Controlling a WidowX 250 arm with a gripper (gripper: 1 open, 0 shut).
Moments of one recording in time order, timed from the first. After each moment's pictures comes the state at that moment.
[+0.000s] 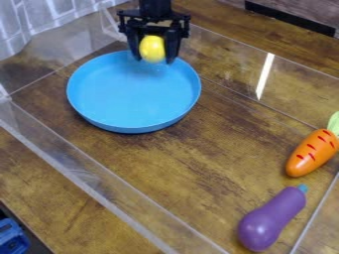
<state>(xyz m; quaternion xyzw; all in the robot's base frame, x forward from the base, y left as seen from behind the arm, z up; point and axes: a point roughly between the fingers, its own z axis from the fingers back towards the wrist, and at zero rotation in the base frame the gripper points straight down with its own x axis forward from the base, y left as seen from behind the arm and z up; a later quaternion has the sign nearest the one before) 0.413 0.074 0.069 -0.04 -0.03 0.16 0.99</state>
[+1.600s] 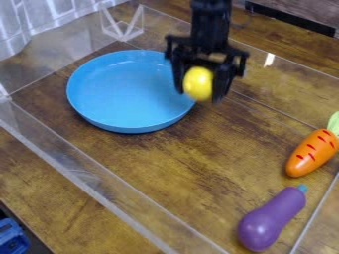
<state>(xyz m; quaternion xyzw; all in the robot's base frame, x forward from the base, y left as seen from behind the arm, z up) 0.367 -0.040 0.060 -0.03 0.02 0.04 1.00</state>
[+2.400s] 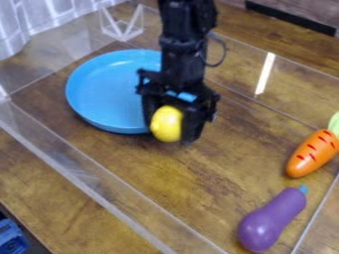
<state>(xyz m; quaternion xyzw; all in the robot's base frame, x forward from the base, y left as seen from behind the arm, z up) 0.297 -0.031 0.047 -0.04 0.07 -0.01 1.00</state>
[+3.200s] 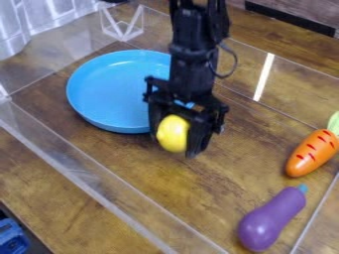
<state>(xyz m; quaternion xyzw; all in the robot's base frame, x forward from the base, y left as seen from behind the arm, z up) 0.295 -0.044 0.041 -0.03 0.11 -0.03 0.99</state>
